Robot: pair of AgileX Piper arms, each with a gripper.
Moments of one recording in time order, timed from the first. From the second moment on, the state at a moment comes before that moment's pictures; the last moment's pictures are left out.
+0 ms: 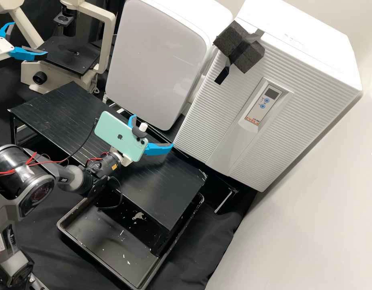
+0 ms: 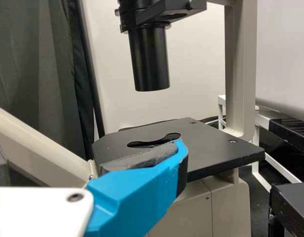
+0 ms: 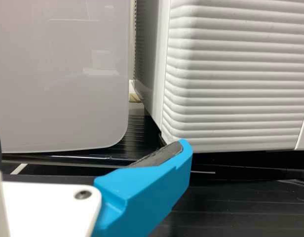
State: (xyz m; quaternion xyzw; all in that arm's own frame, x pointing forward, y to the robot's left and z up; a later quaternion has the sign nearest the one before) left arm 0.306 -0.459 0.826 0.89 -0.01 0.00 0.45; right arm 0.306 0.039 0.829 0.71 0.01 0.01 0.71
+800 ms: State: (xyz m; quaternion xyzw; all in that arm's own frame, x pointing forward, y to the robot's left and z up) left arm 0.306 -0.459 0.826 0.89 -0.01 0.00 0.45; right arm 0.297 0.078 0.926 0.71 -0.06 0.17 0.68
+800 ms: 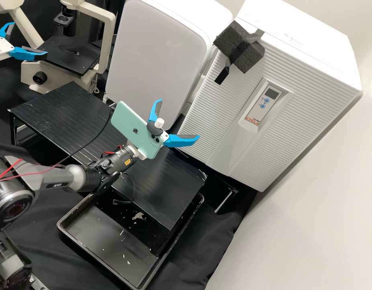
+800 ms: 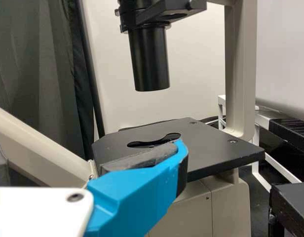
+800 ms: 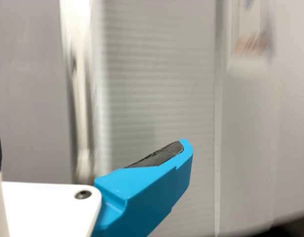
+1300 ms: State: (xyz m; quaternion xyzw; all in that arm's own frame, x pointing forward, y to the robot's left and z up) left arm 0.306 -0.459 0.826 0.89 -0.01 0.00 0.45; right arm 0.292 0.165 0.937 0.68 -0.18 0.21 0.68
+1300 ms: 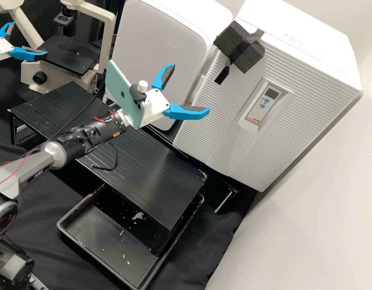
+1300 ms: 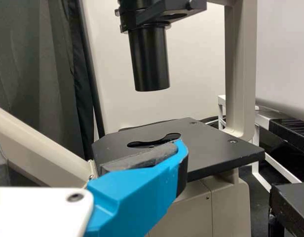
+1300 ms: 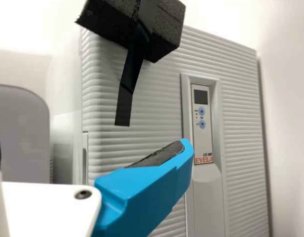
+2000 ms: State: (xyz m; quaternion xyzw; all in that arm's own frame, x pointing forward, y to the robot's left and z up) left arm 0.306 -0.459 0.826 0.89 -0.01 0.00 0.45; right arm 0.348 0.165 0.939 0.70 -0.29 0.13 0.64
